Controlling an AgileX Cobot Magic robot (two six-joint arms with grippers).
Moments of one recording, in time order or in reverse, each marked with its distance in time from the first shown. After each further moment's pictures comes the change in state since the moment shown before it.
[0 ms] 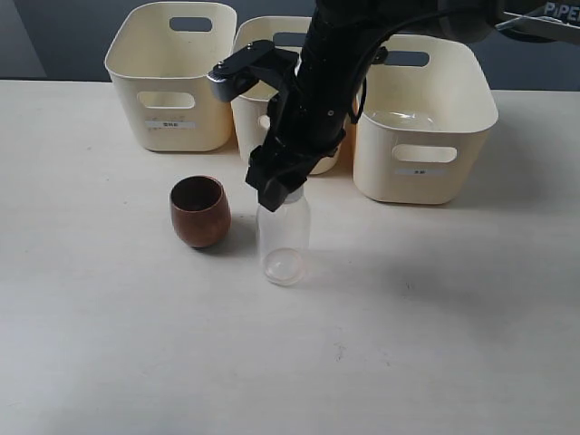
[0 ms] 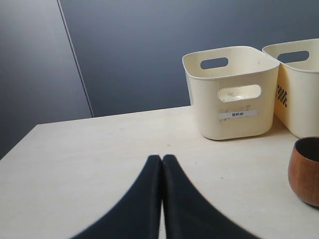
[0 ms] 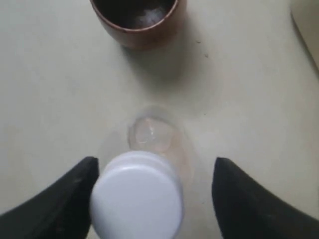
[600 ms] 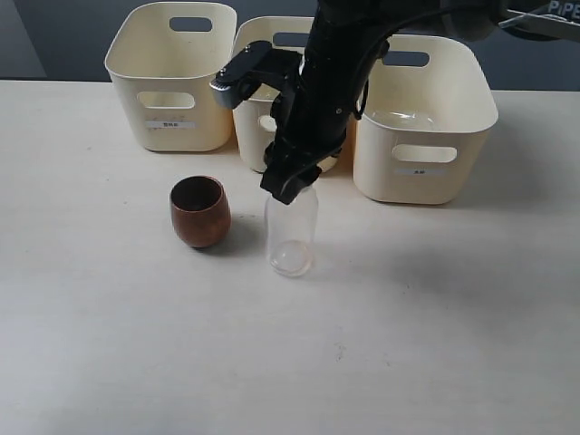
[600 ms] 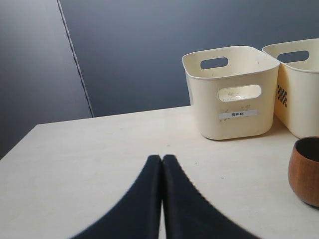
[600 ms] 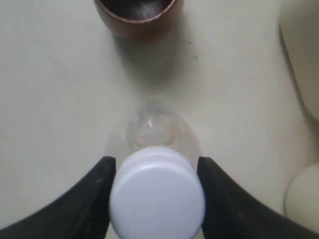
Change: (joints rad) left arm 0.000 0.000 0.000 0.000 0.000 0.000; right arm 0.000 -0.012 0.000 -0.044 -0.003 -0.099
